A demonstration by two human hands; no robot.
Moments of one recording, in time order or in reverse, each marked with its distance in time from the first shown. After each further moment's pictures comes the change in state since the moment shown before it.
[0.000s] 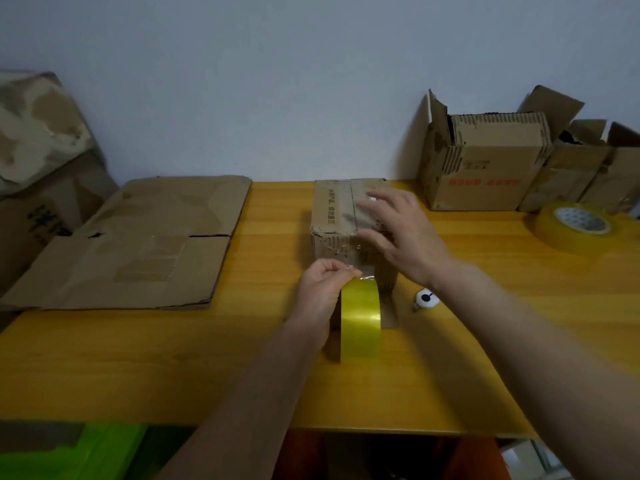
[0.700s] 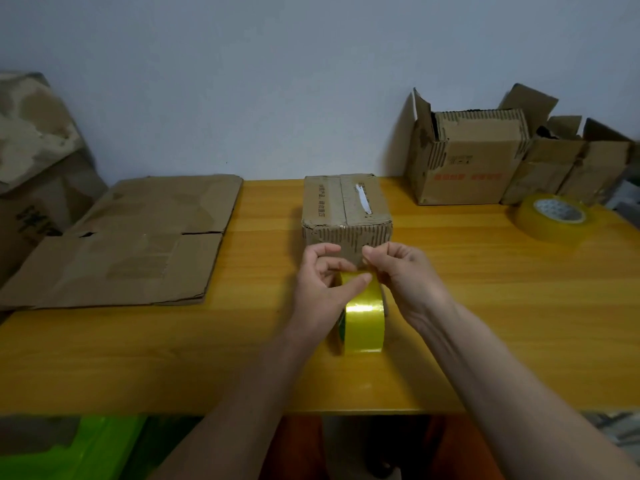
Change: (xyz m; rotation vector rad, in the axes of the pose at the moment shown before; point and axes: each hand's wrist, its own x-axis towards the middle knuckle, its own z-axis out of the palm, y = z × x) left_hand -0.035 0.001 0.004 0.229 -0.052 0.362; right_hand -0.056 -0.045 0.000 1.242 0.058 0.709
